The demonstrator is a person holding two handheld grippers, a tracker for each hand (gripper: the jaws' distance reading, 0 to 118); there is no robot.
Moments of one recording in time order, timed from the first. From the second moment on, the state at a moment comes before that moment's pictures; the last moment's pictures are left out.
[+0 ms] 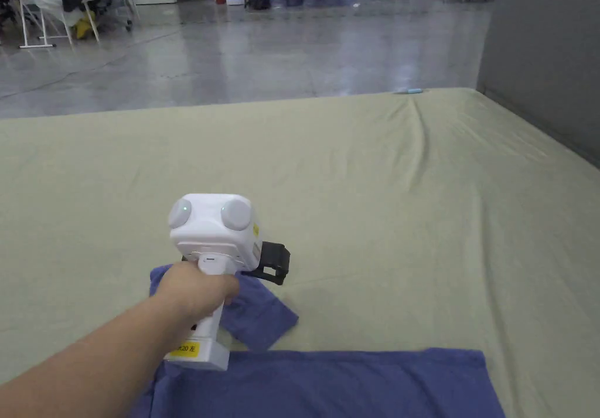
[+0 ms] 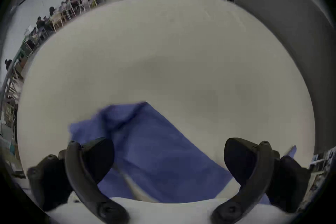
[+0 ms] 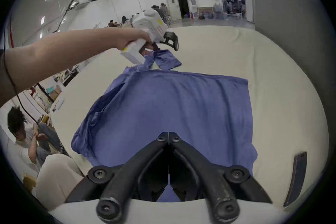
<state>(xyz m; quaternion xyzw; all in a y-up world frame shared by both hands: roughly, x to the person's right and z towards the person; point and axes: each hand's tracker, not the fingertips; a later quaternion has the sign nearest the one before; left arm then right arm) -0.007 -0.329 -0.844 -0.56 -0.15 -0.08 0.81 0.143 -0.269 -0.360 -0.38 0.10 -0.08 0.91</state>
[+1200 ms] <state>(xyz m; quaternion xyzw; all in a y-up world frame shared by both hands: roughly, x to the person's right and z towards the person) -0.169 -0.127 -0.578 -0.45 -0.16 0.01 0.88 0.127 -0.259 -0.352 -0.35 0.11 -0.06 0.93</state>
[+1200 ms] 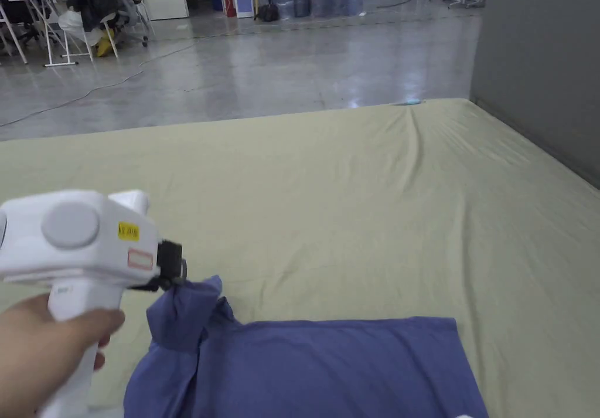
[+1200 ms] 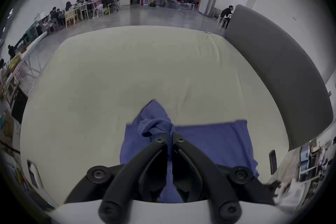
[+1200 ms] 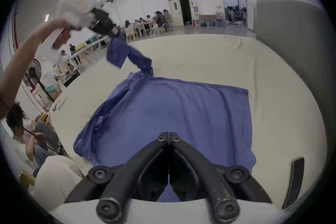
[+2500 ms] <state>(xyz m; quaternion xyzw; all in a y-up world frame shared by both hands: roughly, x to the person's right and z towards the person) -0.230 -0.249 -0.408 -0.52 -0.13 0.09 0.84 0.148 -0.276 -0.357 -0.37 0.08 -0.10 0.92</state>
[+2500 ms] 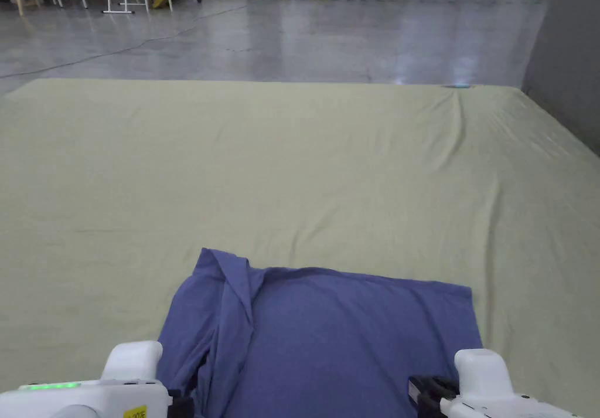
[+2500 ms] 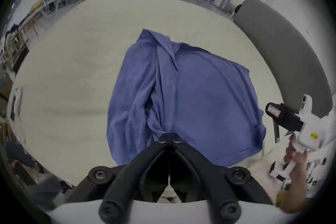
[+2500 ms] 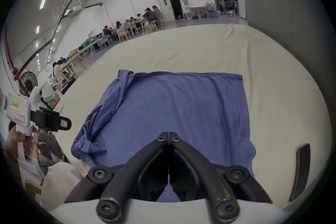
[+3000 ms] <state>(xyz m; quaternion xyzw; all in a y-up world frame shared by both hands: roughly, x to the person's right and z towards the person) -0.215 -0.281 -0.664 -0.53 -0.07 0.11 0.84 0.160 -0.286 -0.363 -0.40 0.07 -0.12 0.91</state>
